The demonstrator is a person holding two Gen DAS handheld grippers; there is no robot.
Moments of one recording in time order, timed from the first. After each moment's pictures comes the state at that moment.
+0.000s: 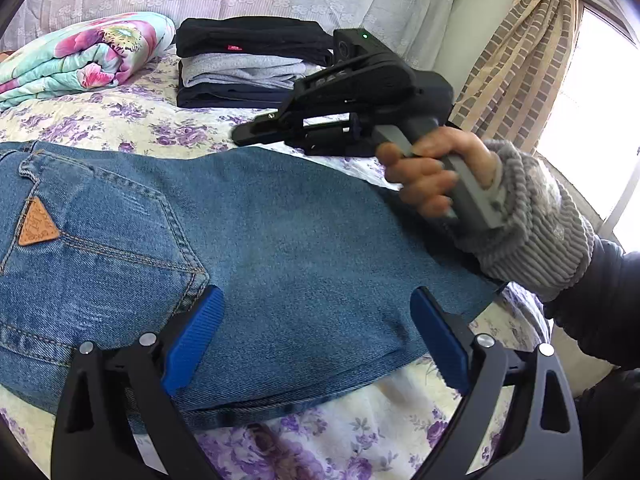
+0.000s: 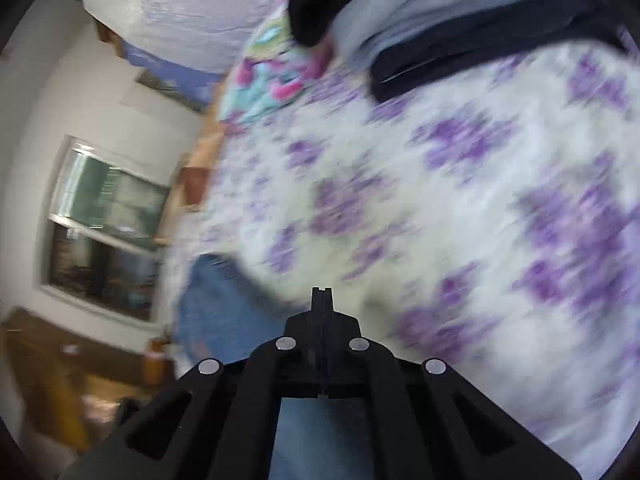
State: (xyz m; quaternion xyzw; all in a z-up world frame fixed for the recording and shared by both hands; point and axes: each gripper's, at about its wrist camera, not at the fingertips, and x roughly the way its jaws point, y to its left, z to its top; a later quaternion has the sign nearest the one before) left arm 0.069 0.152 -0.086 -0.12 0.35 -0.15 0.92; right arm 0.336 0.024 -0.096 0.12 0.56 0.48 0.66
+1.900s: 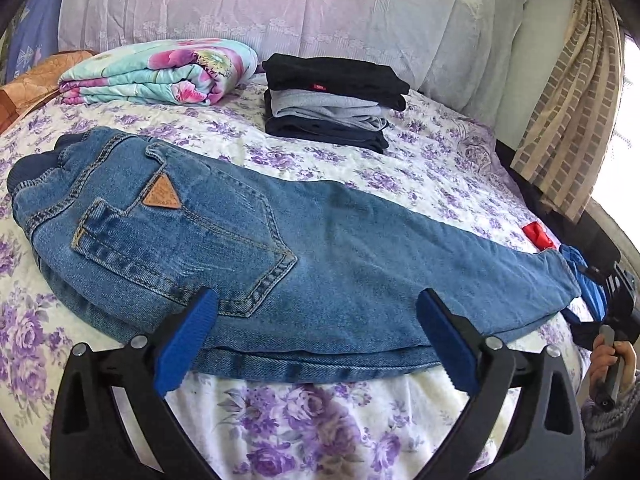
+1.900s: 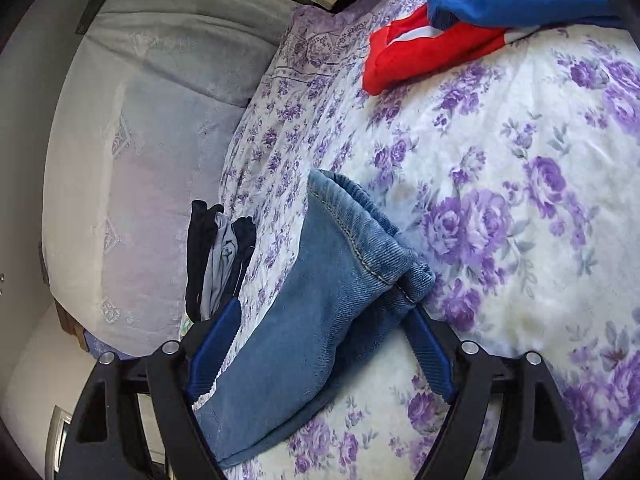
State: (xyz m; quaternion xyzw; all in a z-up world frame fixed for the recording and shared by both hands) left arm 0.027 0.163 -0.082 -0.14 0.29 0.00 0.95; right arm 0.125 -0.339 -0.131 0.48 0.29 0.13 0.82
